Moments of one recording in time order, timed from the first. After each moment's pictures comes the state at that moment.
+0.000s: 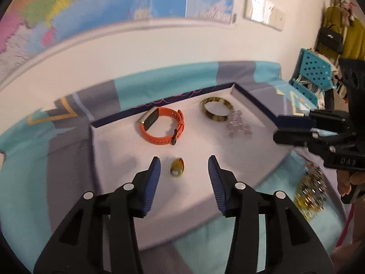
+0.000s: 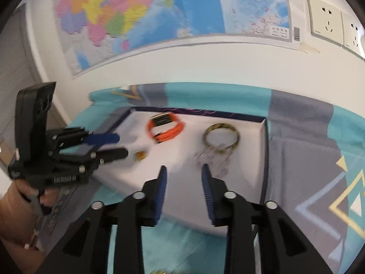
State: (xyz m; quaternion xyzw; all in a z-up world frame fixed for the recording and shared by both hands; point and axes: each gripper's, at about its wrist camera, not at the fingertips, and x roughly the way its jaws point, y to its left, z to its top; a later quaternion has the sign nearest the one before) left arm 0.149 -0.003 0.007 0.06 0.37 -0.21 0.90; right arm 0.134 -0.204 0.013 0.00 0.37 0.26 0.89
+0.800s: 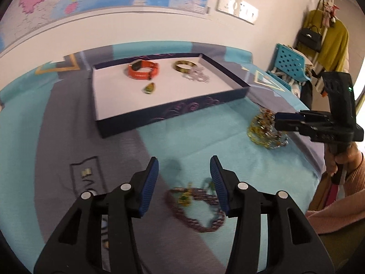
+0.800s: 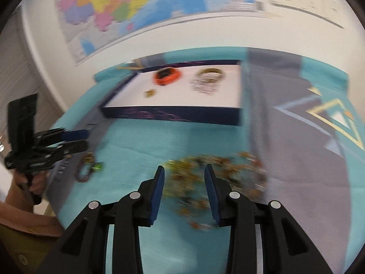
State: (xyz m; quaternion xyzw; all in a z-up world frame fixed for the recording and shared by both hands) left arm 0.026 0.020 -0.029 0.02 0.39 -0.25 0.88; right arm 0.031 -0.255 -0.021 0.01 0.41 0.20 0.89
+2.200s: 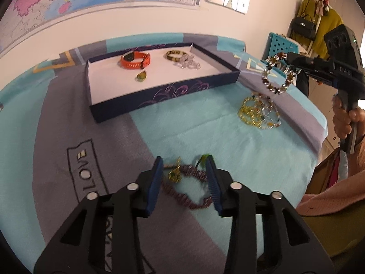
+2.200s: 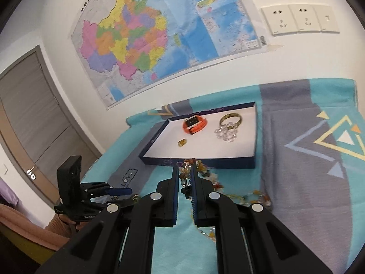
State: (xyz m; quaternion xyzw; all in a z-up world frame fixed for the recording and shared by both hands) left arm 0.005 0.025 -0.036 0.04 0.41 -0.26 0.88; right arm 0.030 -0.273 0.038 0.12 0.32 0.30 0.89
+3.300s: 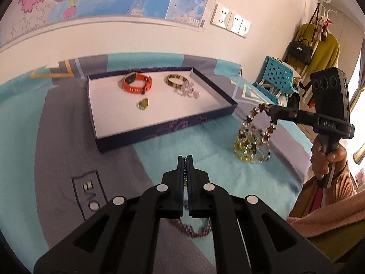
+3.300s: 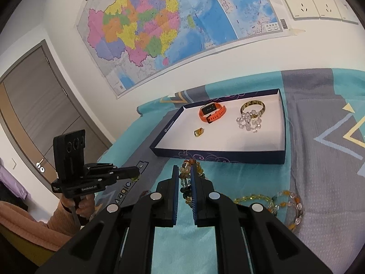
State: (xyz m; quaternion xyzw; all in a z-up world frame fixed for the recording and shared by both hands) left arm 0.032 0.036 -0.002 -0.02 0.37 -0.29 0.88; right arm 0.047 -0.241 0.028 0.12 0.34 0.33 0.87
